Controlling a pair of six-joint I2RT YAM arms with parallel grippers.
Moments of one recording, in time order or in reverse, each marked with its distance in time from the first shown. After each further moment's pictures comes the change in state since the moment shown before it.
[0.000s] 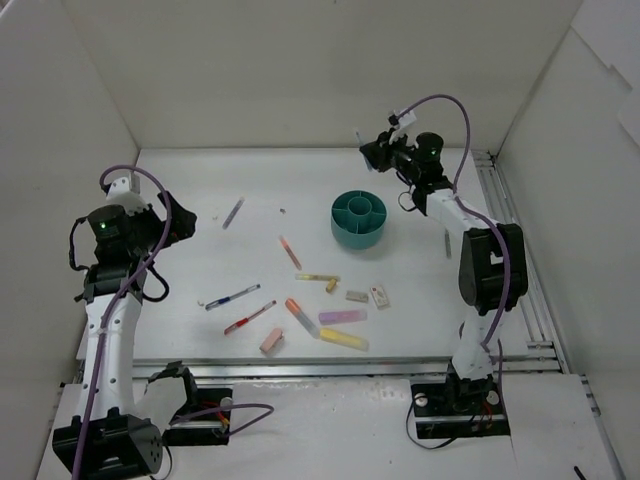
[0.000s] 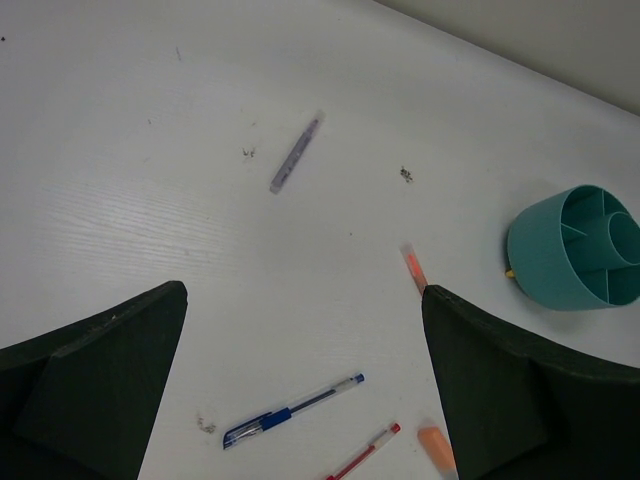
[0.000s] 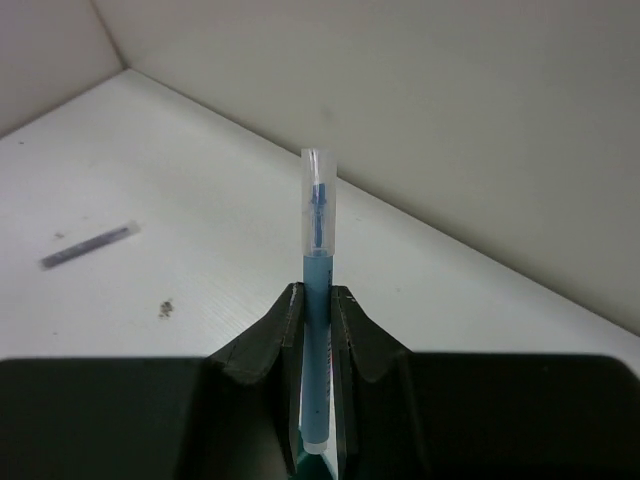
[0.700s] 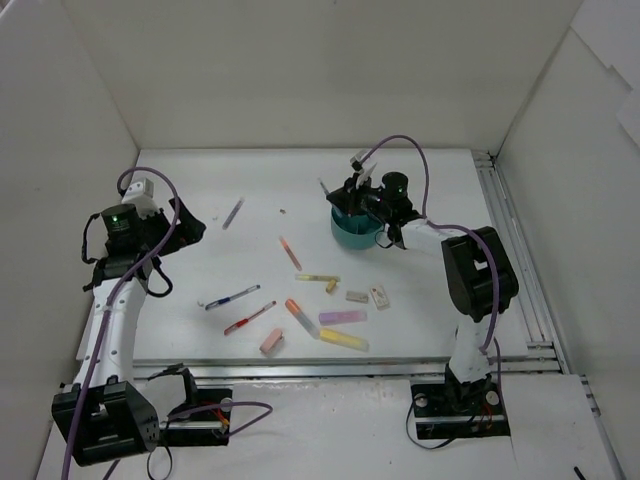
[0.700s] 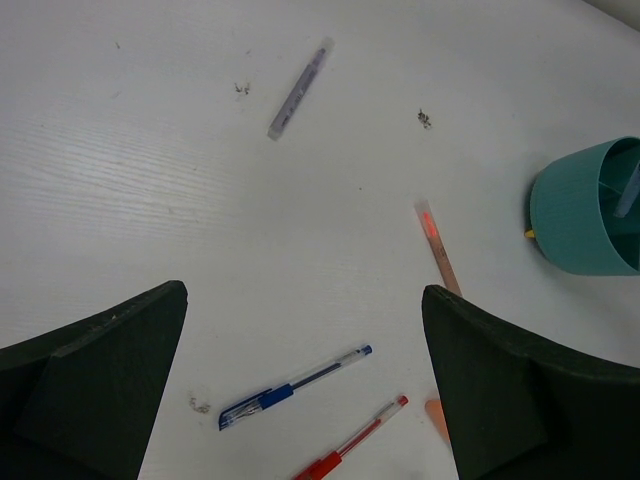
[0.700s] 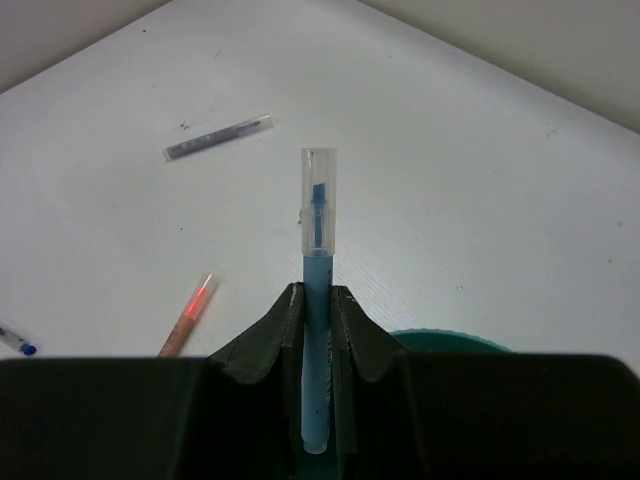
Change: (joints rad) left arm -0.002 0.094 -0.040 0.003 0.056 0.006; right arm 0.192 -0.021 -0.290 0.206 -0.066 0.032
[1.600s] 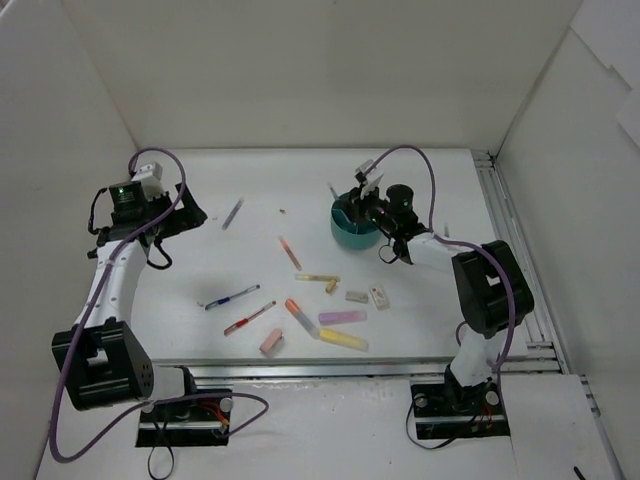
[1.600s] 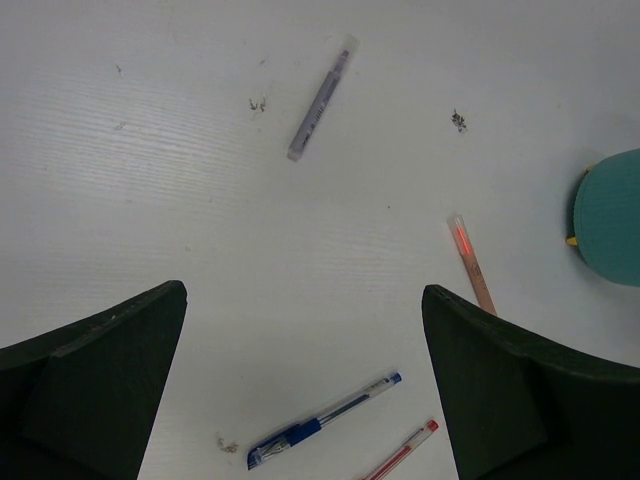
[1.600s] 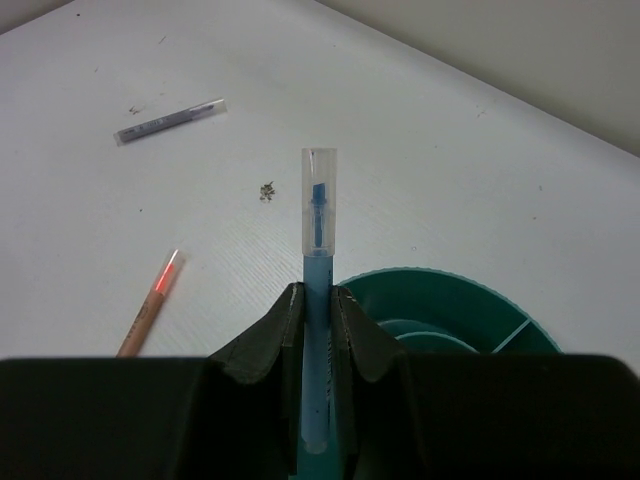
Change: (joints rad) left arm -0.007 0.262 0.154 -0.013 0.011 0.070; right arm 0.026 -0.137 -0.177 0.029 0.164 -0.089
